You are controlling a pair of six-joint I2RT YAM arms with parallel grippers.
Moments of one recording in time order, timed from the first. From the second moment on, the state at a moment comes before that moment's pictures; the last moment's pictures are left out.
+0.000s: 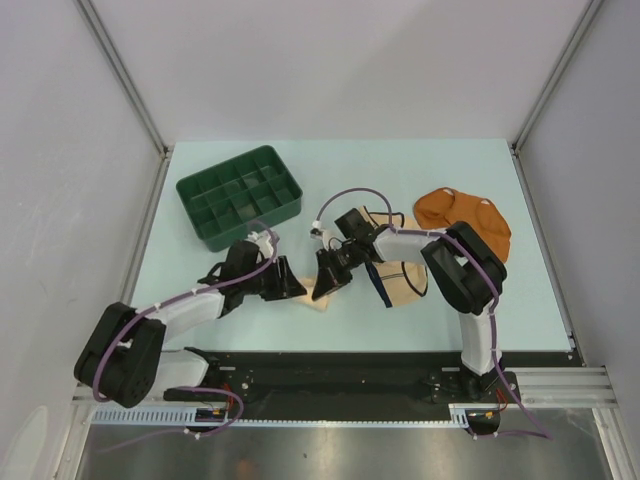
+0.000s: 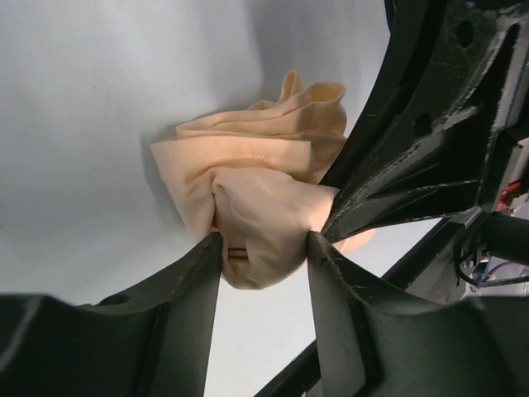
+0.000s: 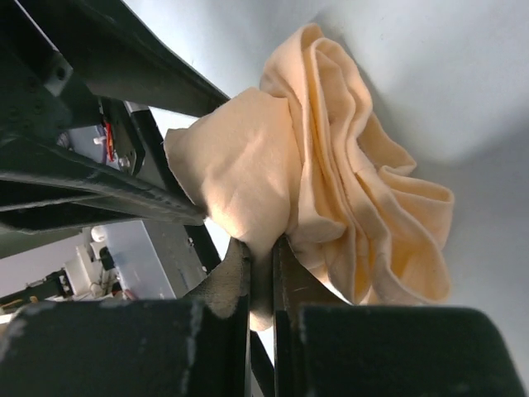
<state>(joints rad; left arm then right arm) -0.43 1.25 0.43 0.06 0.43 -0.59 0.70 2.00 1.20 -0.24 -0.81 0.32</state>
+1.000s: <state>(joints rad) -0.47 1.45 0.58 0.03 0.43 -0.55 0.59 1.91 1.21 -0.30 -0.67 0.30</state>
